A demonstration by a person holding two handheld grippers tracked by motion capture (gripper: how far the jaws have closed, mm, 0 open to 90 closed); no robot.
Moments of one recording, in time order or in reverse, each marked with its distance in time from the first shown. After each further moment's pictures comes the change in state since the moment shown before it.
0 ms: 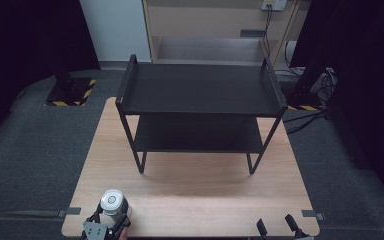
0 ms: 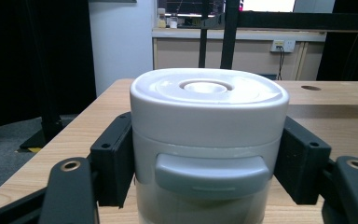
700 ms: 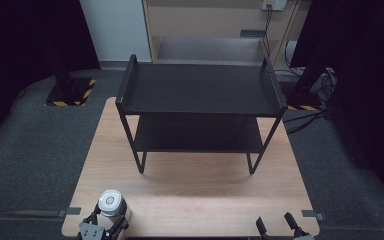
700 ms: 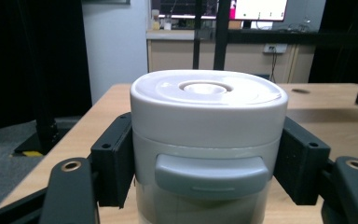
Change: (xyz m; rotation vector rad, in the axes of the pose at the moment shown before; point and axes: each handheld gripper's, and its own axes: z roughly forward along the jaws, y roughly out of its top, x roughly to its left) left arm 0.003 0.026 -0.012 -0.007 -0.032 -0.001; right arm 0.004 0.006 0.002 -0.014 0.008 -0.006
